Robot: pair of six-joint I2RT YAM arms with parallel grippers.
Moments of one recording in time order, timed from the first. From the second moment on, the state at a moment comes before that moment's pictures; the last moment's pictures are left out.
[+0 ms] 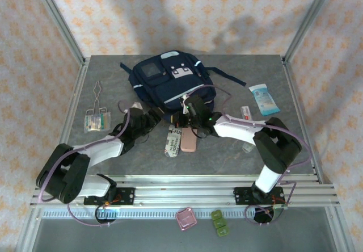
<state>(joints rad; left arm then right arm) -0.42 1.36 0.49 0.34 0.06 -1.15 0.78 1.69 0.99 0.02 -0.22 0.67</state>
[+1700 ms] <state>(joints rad) -0.15 1.72 0.97 0.09 0.24 -0.78 0.59 1.27 0.82 -0.27 -0.10 0.59</state>
